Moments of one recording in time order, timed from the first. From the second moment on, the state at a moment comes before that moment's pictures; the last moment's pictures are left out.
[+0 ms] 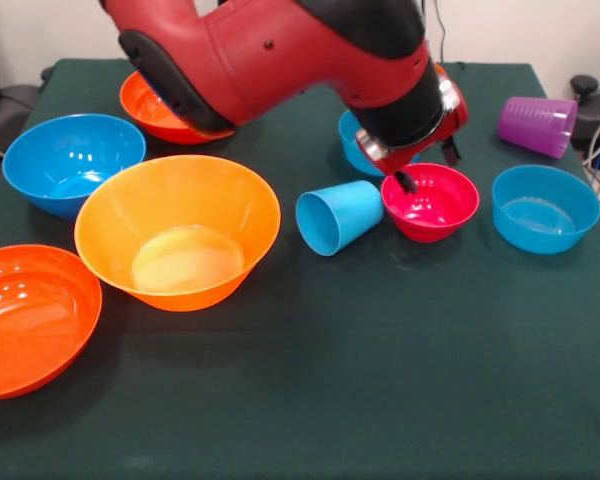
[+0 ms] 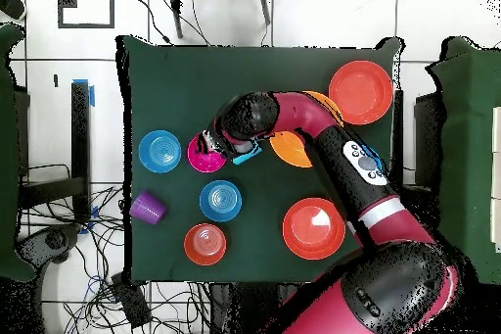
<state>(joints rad) -0.73 -0.21 0.91 1.40 -0.55 1.11 1.55</state>
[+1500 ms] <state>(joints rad) -0.66 -0.16 0.91 1.02 -0.61 1.39 1.27</state>
